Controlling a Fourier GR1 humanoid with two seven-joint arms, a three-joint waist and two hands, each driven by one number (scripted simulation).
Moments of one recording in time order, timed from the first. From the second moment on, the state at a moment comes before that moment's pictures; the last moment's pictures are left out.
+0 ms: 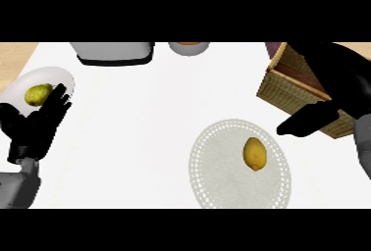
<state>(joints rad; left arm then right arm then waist) -0.18 0.45 -0.03 -1.38 0.27 0.12 0.18 -0.68 -0.61 0.29 -1.78 0.28 0.34 0.81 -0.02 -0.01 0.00</state>
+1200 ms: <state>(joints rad) -0.20 0.40 0.01 -1.37 0.22 0.07 0.18 -0.13 -0.59 -0.07 -2.13 0.05 0.53 0.65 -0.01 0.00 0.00</state>
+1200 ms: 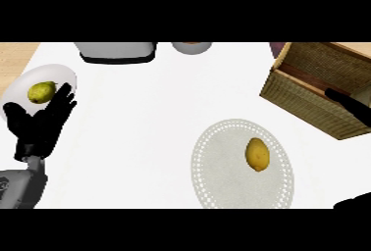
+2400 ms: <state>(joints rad) -0.22 0.35 0.08 -1.34 0.15 0.00 0.18 -0.10 -0.28 0.14 -1.56 0.60 0.23 0.15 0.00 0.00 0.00</state>
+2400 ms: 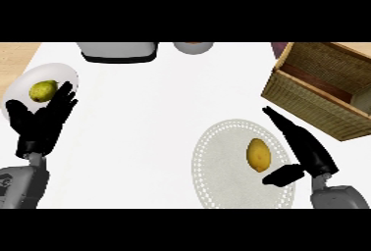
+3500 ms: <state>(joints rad) -0.21 0.29 0.15 -1.35 0.09 -0.05 0.20 -0.05 -0.23 0.11 -1.53 0.68 0.27 0.00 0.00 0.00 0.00</state>
